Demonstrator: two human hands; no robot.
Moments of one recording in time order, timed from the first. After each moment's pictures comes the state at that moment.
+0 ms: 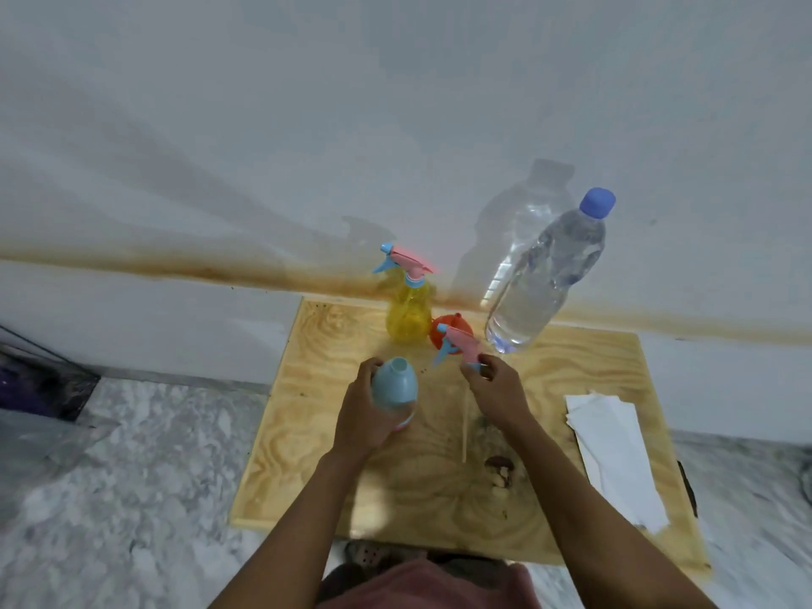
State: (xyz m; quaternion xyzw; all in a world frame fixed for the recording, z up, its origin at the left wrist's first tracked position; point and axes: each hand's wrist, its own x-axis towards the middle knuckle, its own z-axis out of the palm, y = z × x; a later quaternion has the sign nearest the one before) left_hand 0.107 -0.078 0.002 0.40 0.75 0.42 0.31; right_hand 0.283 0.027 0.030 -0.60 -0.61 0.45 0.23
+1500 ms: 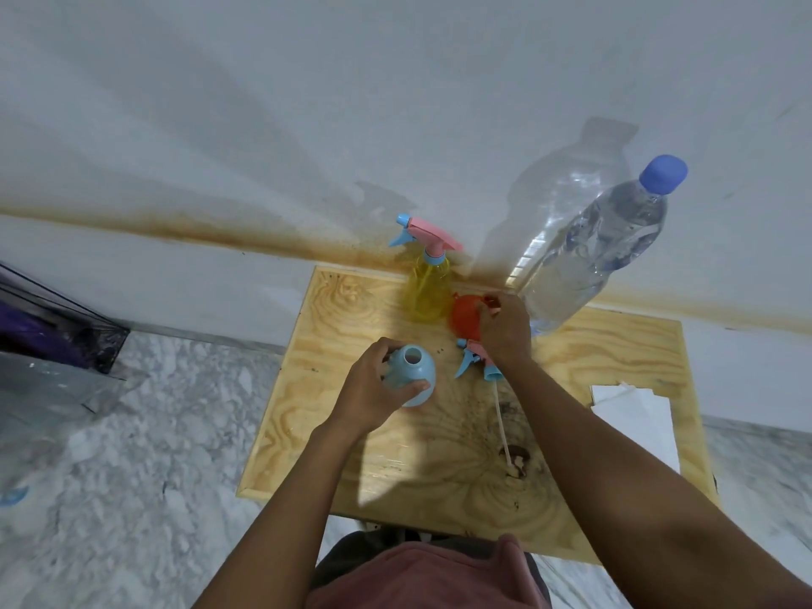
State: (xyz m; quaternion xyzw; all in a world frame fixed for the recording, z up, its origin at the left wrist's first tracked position) left_hand 0.090 -0.070 0.010 0.42 0.74 0.39 0.37; right_hand 0.240 0.100 0.008 -0.63 -0.66 0.35 0.22
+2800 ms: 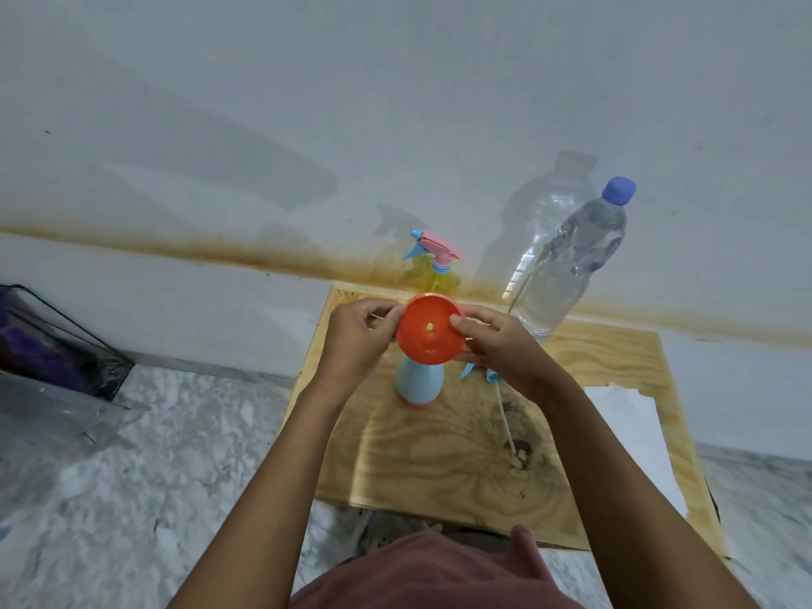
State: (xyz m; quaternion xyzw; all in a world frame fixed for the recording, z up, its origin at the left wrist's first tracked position) left_hand 0.070 -0.087 0.117 0.41 0.69 0.53 0.27; right_hand 0.255 0.002 0.127 -0.39 -0.57 0.69 0.21
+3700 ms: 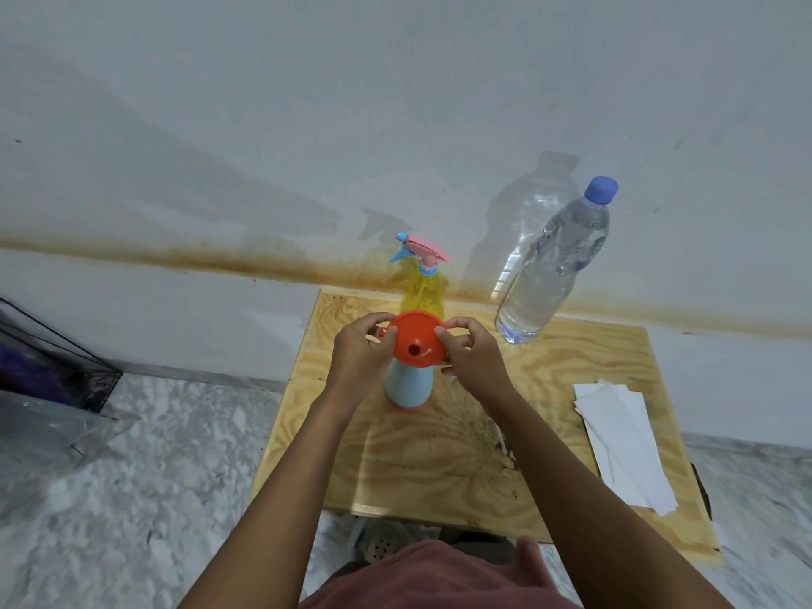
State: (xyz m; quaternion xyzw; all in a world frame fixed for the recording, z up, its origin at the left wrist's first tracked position) left_hand 0.083 -0.075 0.087 0.38 0.73 0.49 0.29; right_hand 0.238 -0.004 0.081 -0.52 -0.60 0.54 0.29
